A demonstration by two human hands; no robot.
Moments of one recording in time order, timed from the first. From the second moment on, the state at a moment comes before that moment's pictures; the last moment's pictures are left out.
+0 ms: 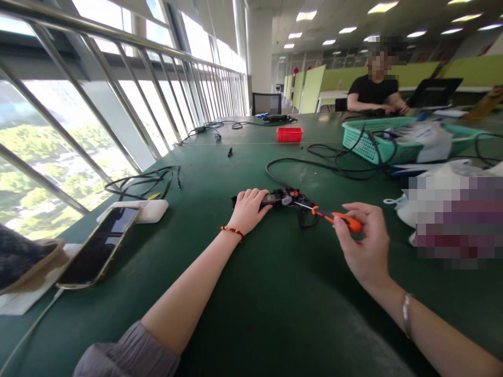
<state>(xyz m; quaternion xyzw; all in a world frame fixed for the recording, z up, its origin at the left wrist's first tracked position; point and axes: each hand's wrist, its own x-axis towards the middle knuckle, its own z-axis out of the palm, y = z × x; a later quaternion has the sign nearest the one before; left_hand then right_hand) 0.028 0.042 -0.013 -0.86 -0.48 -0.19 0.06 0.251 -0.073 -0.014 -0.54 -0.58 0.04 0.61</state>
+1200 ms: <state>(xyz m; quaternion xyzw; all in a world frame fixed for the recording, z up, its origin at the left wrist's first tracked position) 0.028 0.042 -0.014 -0.86 -0.47 -0.20 0.05 0.249 -0.076 -0.015 -0.54 -0.59 0.07 0.60</state>
